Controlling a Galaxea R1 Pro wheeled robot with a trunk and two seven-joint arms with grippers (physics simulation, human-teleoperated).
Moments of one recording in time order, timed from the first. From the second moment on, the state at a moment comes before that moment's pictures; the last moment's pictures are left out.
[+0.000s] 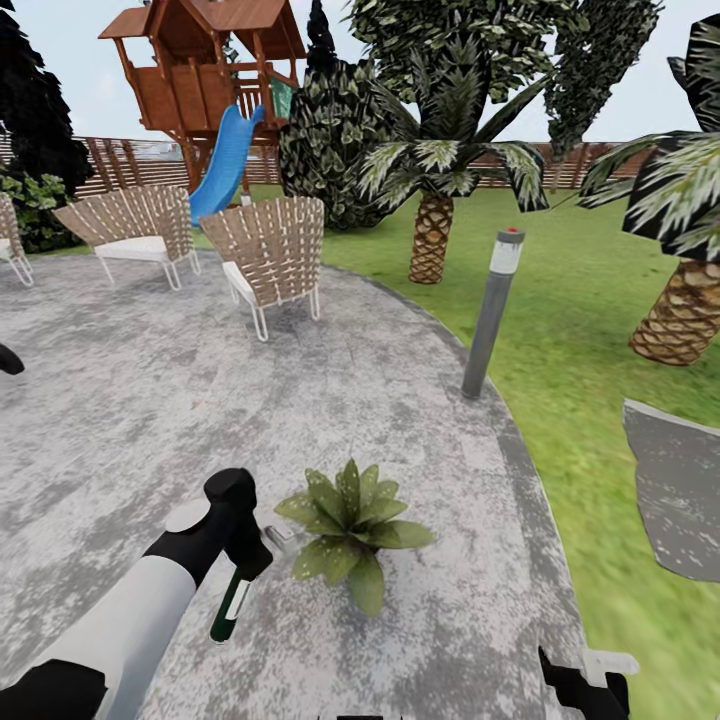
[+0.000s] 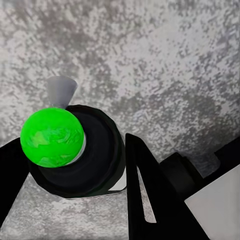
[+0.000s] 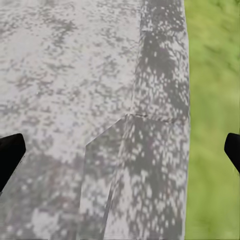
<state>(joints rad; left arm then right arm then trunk) -0.81 0.01 -0.21 -0.78 -1.23 0.99 -1.38 -0.41 -0.21 -0.17 -0.14 0.04 -0.53 0.05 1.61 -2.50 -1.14</state>
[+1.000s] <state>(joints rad) -0.81 0.01 -0.21 -0.78 -1.24 0.99 -1.38 -0.41 -0.21 -0.17 -0.14 0.04 -0.53 0.05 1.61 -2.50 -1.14</state>
